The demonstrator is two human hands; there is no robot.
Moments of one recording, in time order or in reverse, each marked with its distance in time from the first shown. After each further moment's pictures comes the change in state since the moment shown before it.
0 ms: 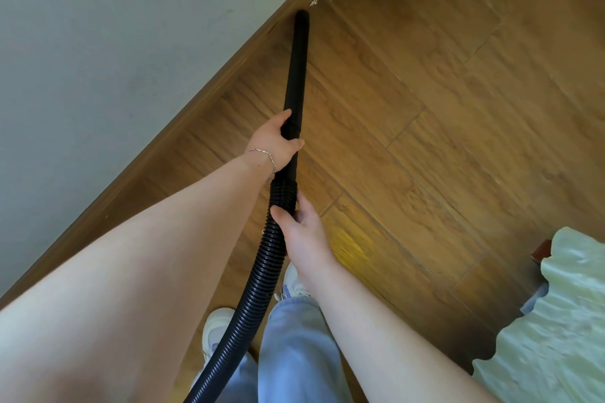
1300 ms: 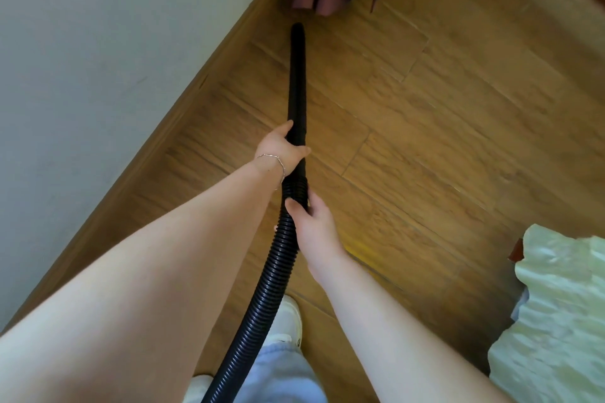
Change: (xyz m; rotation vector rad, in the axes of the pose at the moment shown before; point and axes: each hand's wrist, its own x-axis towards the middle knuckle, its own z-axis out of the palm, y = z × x) left_hand 0.054 0.099 0.085 0.055 -0.067 0.015; right_hand 0.040 -0.064 -0.094 0.034 0.205 -0.086
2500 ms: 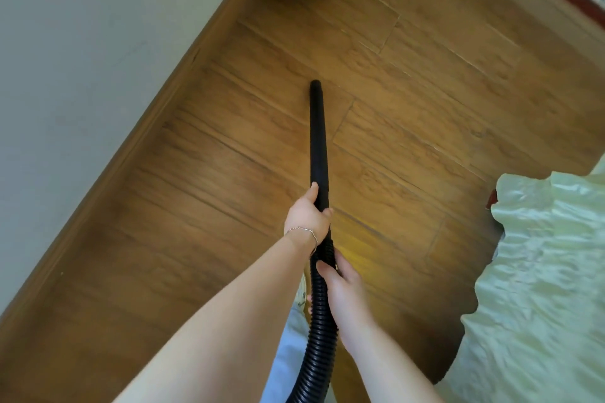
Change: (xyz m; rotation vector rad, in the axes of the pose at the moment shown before) left_hand -0.137 -0.116 0.082 0.061 -0.154 -0.033; right_hand -0.127 0.141 -0.024 0.104 0.209 0.184
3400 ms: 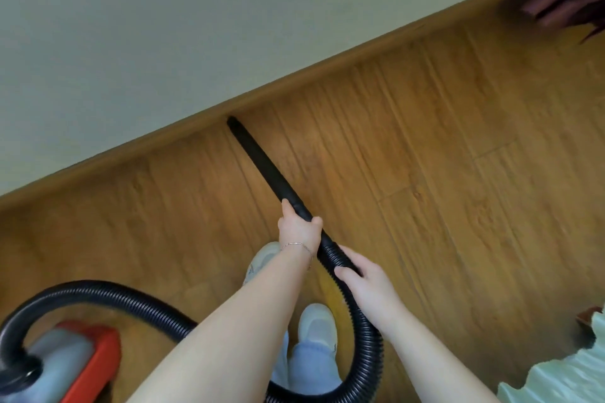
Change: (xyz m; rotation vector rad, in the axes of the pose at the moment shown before) left_hand -0.153 -0.233 -0.055 -0.674 0.556 -0.375; right_hand -0.097 0.100 0.064 -0.919 -0.506 -0.192
